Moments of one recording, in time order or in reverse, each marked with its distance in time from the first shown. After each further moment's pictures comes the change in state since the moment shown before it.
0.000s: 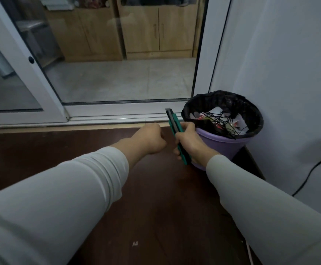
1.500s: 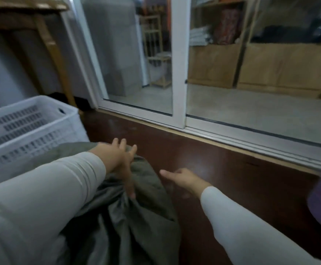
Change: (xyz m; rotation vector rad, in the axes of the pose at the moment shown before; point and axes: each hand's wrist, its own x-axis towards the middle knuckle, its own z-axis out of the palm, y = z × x) left_hand -0.271 -0.291 -0.147 0.498 -0.365 -0.679; right_hand -0.115 -0.026 0.322 -0.533 -0.614 0.011
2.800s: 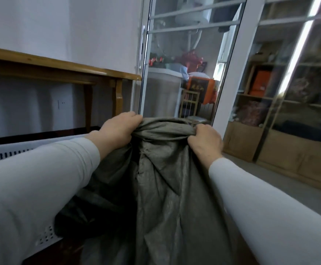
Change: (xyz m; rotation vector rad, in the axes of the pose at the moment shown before) left_hand -0.135 -0.232 -0.057 -0.379 1.082 -0.004; right_hand -0.138 -0.305 0.025 -0.663 0.853 -0.622
